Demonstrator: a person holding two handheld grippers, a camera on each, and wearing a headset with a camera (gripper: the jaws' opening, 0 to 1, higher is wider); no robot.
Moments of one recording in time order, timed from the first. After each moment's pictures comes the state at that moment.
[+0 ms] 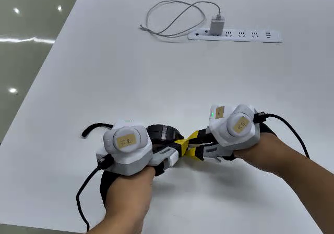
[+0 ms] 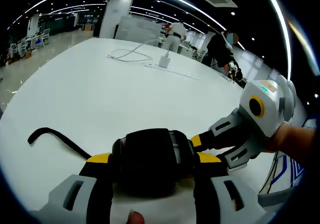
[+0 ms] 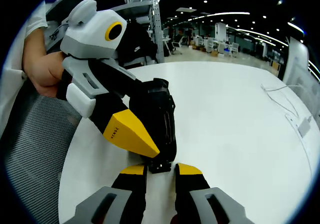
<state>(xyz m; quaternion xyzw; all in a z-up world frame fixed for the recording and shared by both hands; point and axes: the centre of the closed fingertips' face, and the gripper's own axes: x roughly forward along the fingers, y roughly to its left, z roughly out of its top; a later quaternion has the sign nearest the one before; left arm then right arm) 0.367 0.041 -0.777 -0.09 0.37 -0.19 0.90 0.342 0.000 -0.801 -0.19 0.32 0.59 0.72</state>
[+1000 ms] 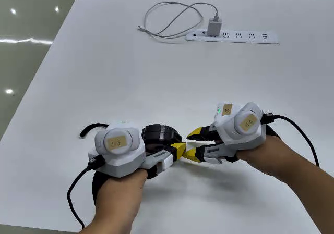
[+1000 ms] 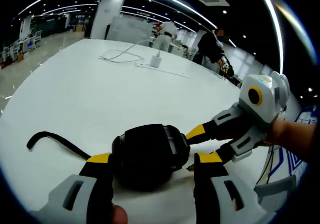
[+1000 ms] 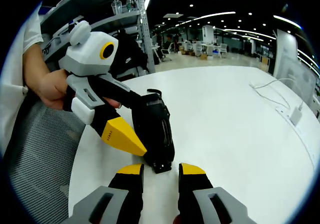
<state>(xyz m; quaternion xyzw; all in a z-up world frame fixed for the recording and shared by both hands) 0.357 0.042 -0.768 -0.07 0.35 -0.25 0.90 0.340 -0.011 -0.778 -0.14 0.31 0.56 0.76</state>
